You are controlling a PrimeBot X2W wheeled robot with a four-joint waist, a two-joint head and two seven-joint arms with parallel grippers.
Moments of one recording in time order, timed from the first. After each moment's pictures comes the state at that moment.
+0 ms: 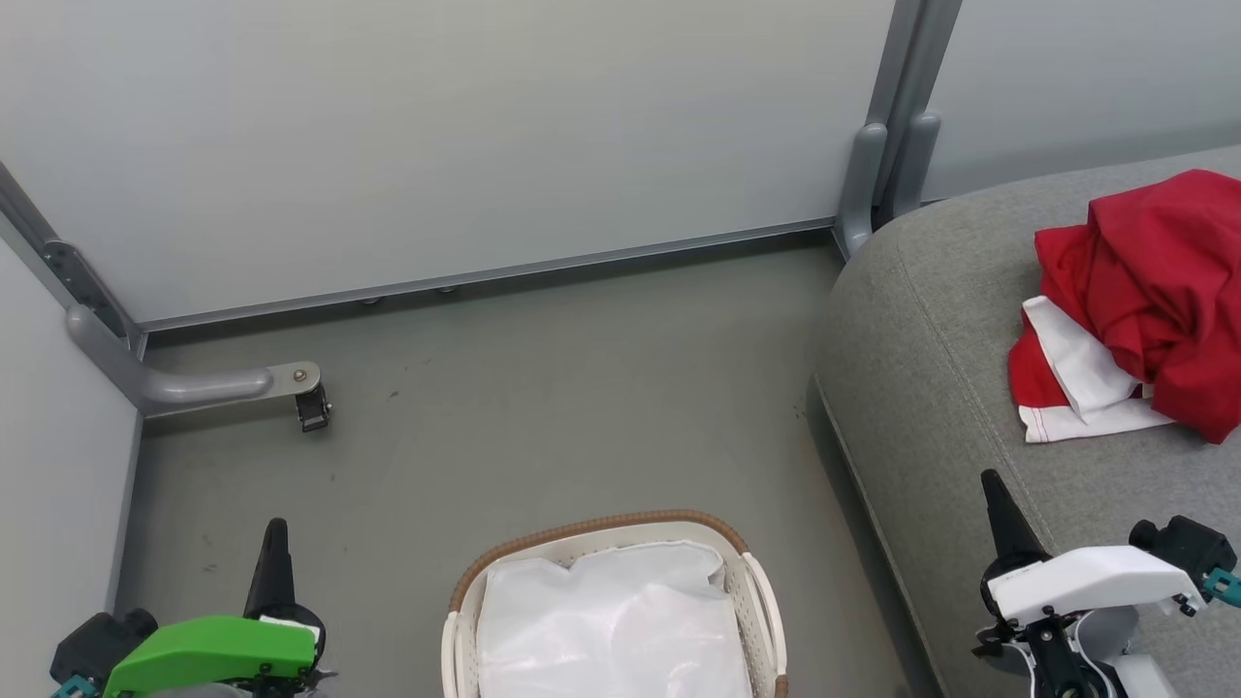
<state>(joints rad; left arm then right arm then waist) -0.04 0.04 0.06 0.30 -1.10 -0.11 -0.03 -0.09 -0.05 -0.03 0.31 1.03 0.13 -0.03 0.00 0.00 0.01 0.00</state>
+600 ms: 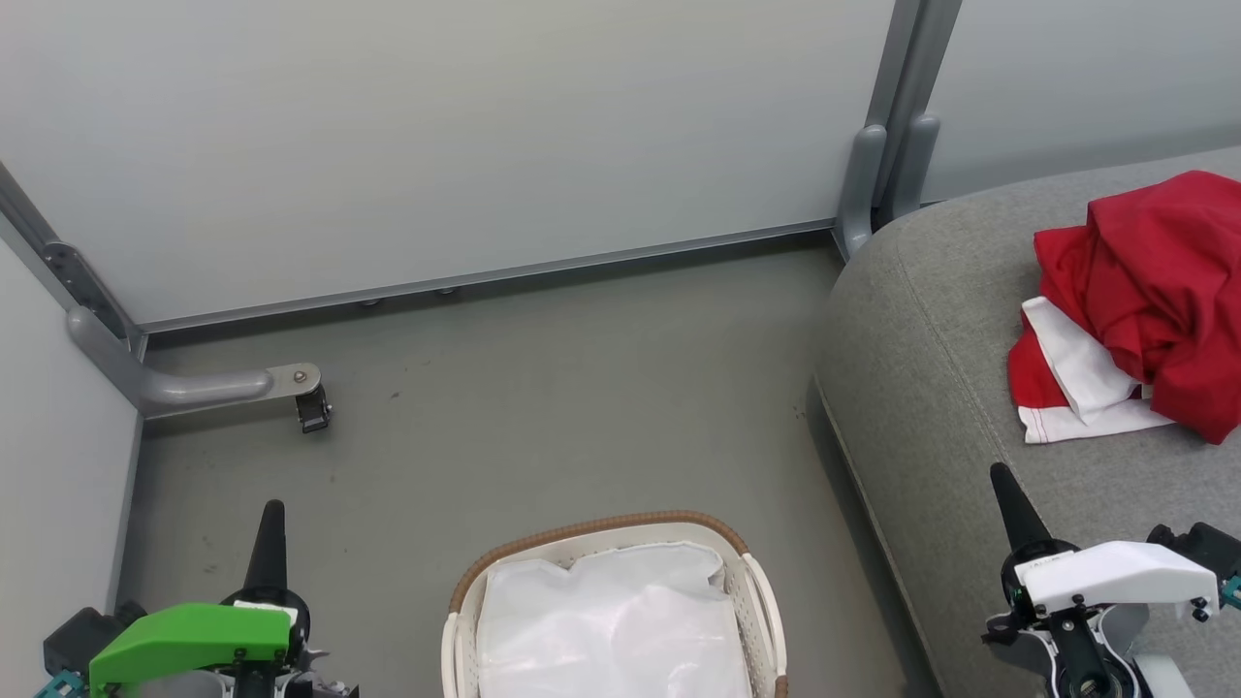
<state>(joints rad) -0.06 0.04 0.08 0.29 -1.27 -0.11 0.02 -0.09 -0.05 -0.06 0.29 1.22 0.13 0.02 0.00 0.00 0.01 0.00</state>
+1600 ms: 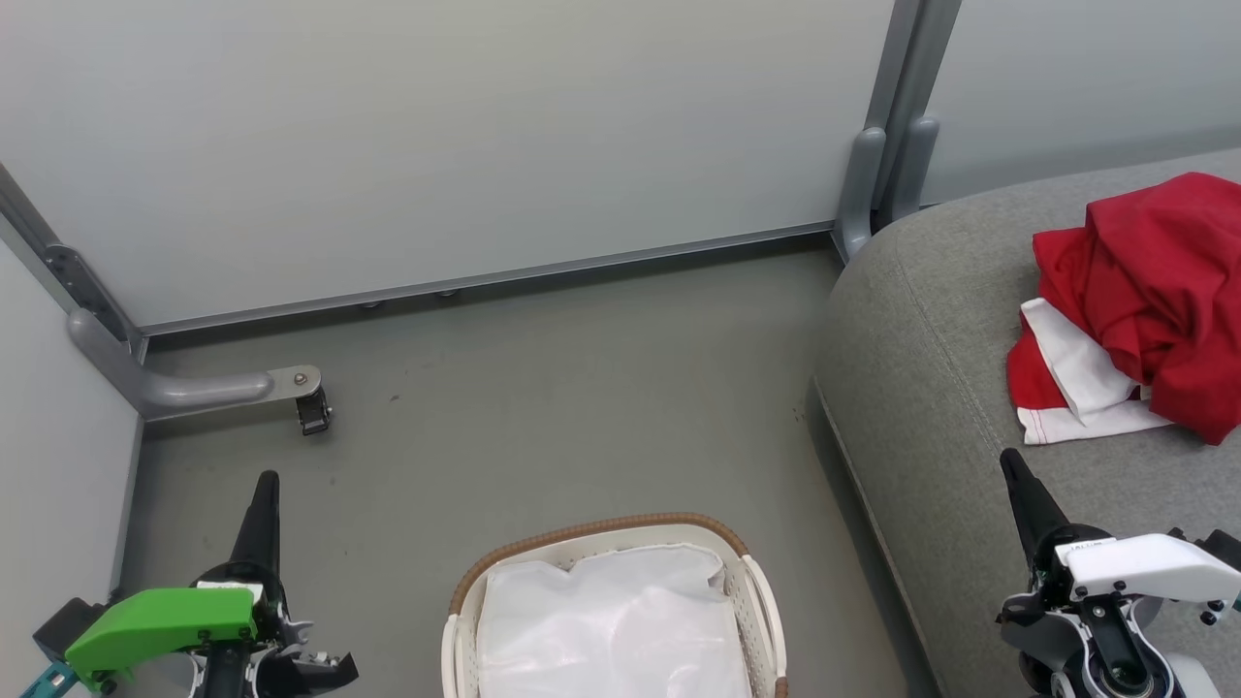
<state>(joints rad) -0.08 0.05 0.10 0.26 -1.49 -0.12 0.08 -0.10 -0.05 -0.09 0.26 1.48 0.13 0.08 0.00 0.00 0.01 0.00</state>
